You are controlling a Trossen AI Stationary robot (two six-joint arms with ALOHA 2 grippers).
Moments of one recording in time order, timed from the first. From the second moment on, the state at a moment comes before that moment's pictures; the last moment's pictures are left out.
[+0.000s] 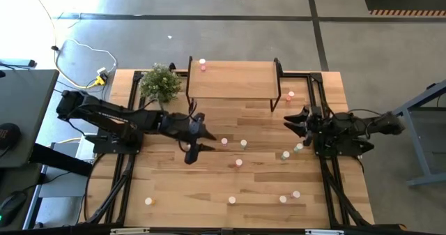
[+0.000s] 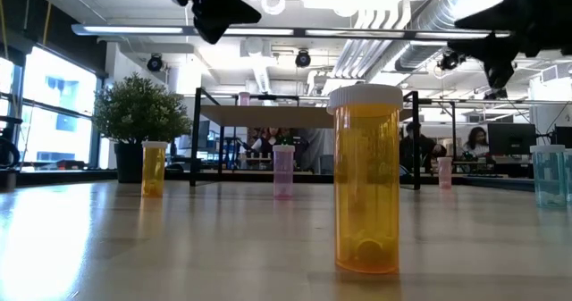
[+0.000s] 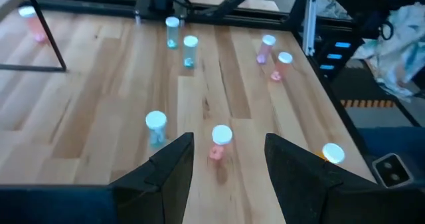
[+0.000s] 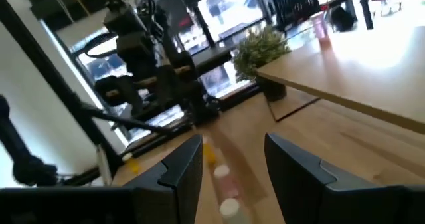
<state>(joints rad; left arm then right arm) -0.03 1.29 0.84 -0.03 0.00 -0.15 0.18 0.07 0.17 -0.08 0.35 0.44</state>
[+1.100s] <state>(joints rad) -0.17 1.28 0.69 0.20 -0.19 -0.17 0.65 0.77 0.72 -0.77 0.40 1.31</state>
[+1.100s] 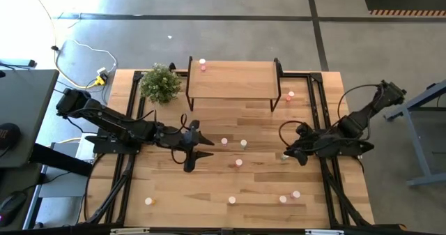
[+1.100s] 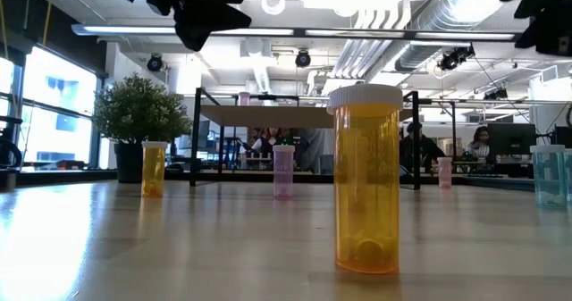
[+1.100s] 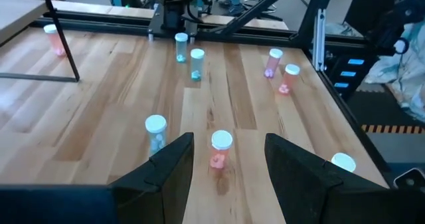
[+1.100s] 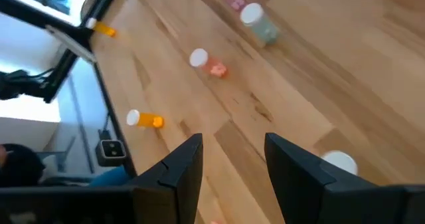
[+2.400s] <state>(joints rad) -0.17 1.28 0.69 0.21 -0.21 -0.22 0.69 1.12 0.80 -1.05 0.28 1.52</state>
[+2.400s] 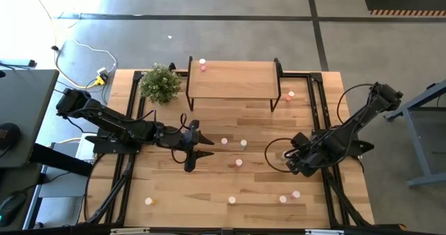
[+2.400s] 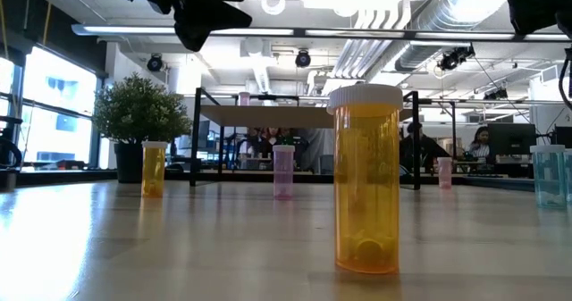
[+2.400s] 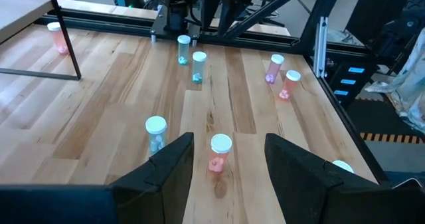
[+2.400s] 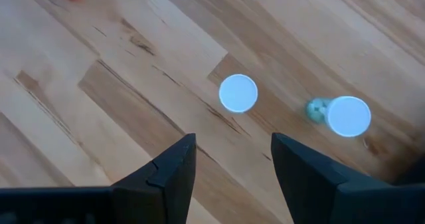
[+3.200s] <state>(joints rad) -0.17 1.28 0.69 0.21 -0.20 -0.21 0.51 1.26 0.80 -0.97 0.17 1.38</state>
